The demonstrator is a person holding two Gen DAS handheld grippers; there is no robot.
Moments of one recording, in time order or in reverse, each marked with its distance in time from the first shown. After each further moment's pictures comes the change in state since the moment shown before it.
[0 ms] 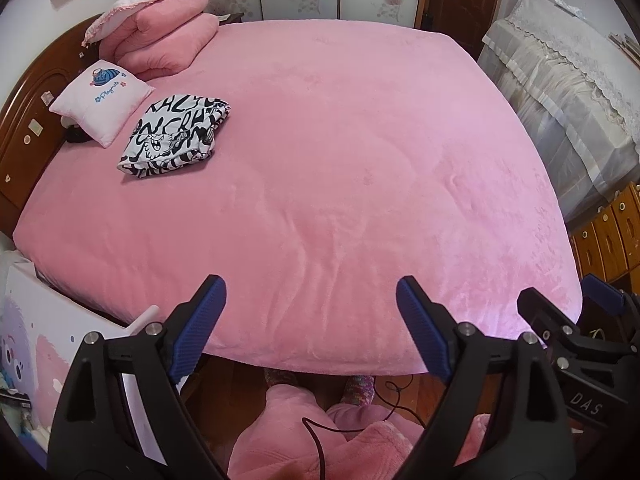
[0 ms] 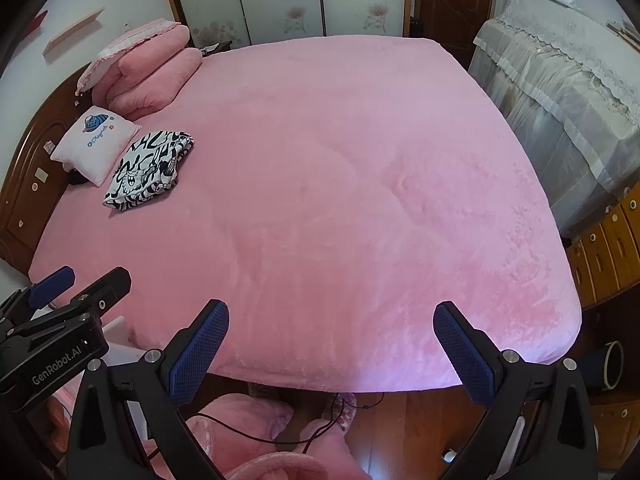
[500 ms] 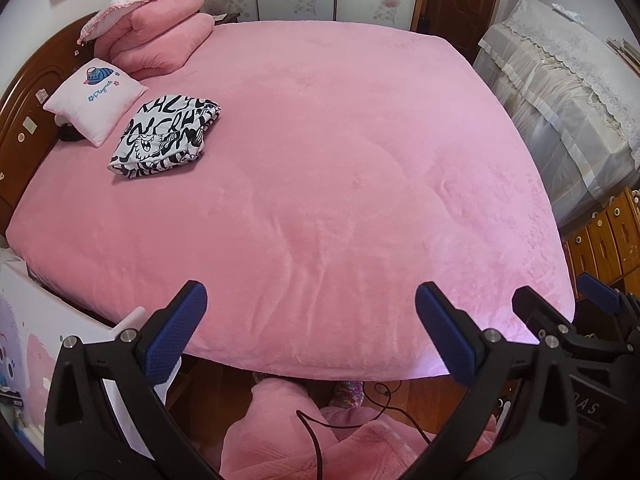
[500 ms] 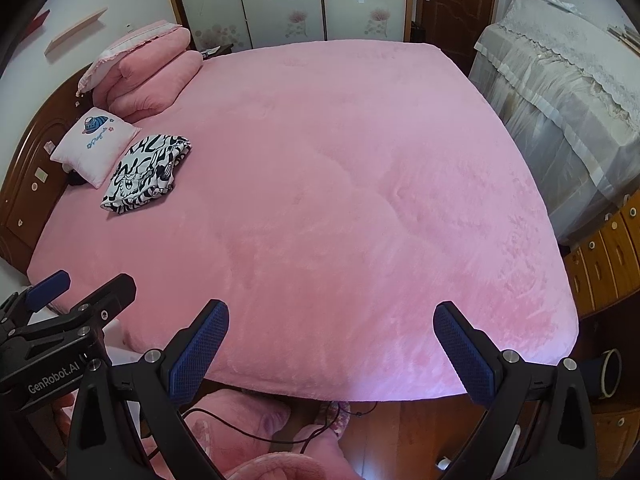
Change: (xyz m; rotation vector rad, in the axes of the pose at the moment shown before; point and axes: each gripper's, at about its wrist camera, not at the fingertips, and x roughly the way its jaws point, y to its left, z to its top) left arm 0.009 -0.006 0.008 -0.001 -0.004 -0.031; right arm 0.004 -0.002 0.004 0.004 -0.013 -0.002
